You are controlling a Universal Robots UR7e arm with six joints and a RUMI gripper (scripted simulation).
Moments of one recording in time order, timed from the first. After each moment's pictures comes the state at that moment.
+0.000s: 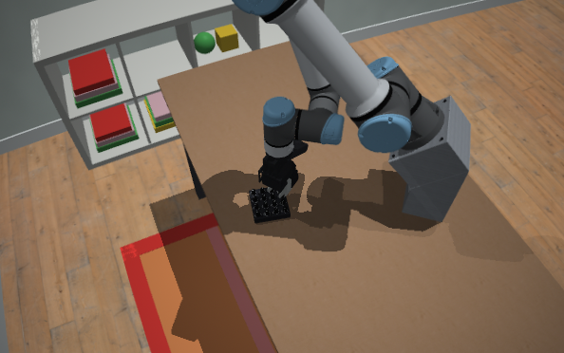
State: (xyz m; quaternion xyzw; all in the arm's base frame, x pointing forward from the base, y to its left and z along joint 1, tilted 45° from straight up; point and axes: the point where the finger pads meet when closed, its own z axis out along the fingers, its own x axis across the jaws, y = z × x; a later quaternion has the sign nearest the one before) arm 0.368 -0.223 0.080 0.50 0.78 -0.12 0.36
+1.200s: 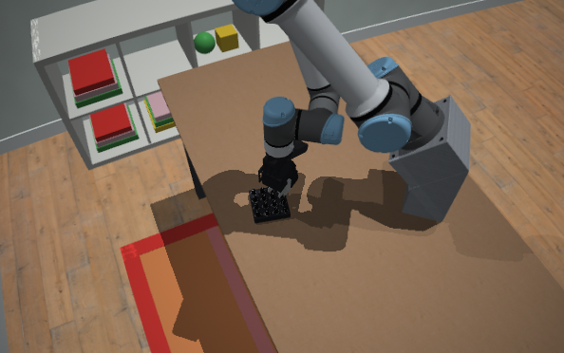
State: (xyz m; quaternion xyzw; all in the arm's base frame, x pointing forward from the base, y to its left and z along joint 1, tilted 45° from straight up) arm 0.368 -0.223 0.080 0.50 0.78 -0.12 0.36
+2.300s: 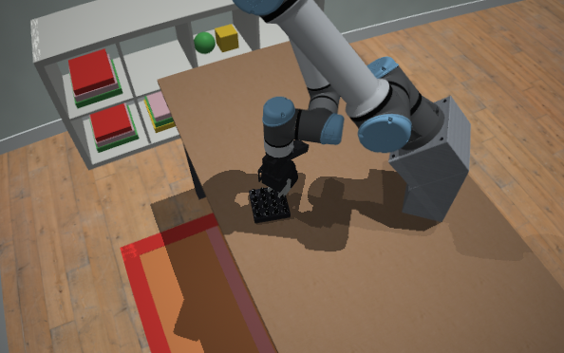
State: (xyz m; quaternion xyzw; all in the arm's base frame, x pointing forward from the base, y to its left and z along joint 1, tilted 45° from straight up) arm 0.368 -0.223 0.080 0.51 0.77 -0.12 0.36
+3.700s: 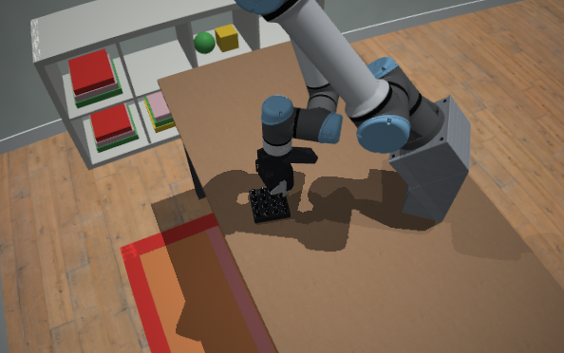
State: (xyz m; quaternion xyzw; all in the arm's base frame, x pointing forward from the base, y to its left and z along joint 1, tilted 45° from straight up) arm 0.368 -0.221 0.078 0.69 0.62 -0.02 0.38
